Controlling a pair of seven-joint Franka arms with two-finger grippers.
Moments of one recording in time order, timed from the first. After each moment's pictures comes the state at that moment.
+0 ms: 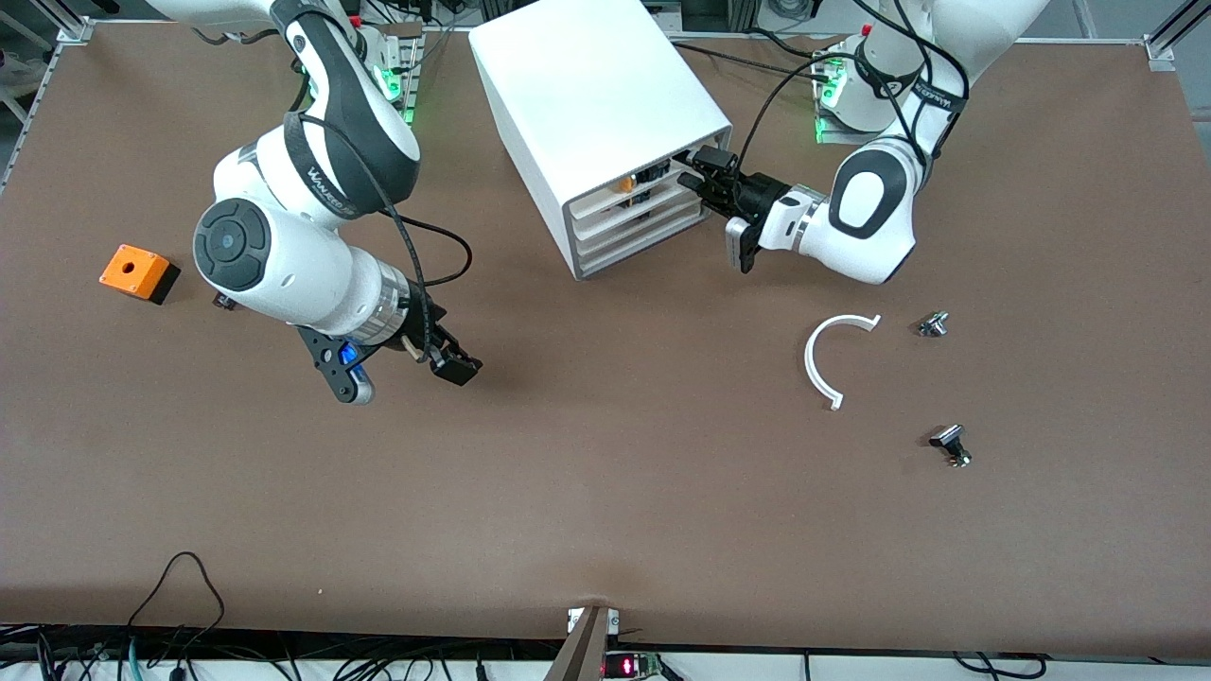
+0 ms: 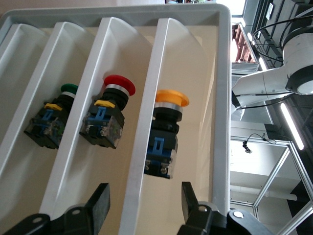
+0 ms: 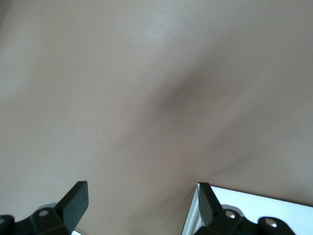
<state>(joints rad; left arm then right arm) -0.05 0.28 -0.33 -2.27 -1.24 1.67 0.88 0.36 0.50 0.06 -1.32 0.24 1.84 1.26</state>
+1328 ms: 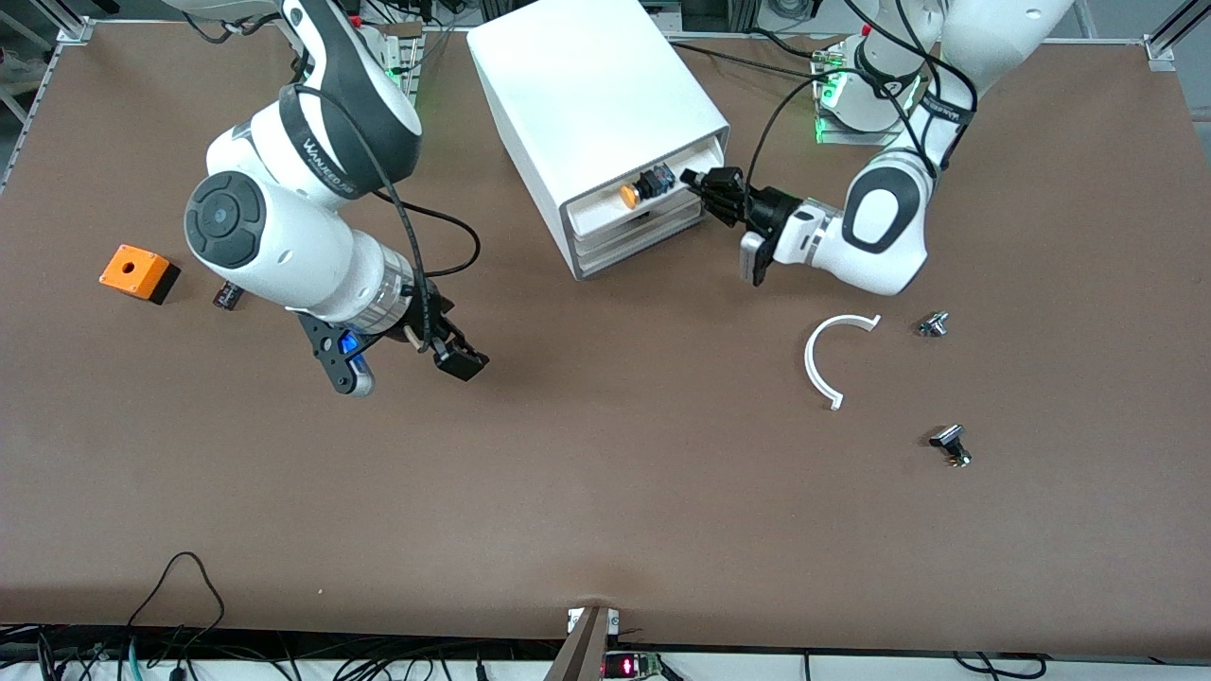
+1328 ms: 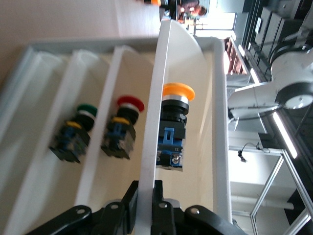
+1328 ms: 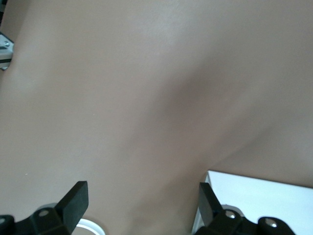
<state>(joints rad) 0.02 0.35 -0.32 -2.21 -1.23 1.66 0.91 0.39 0.51 0.06 -1.23 0.24 1.82 1.36</state>
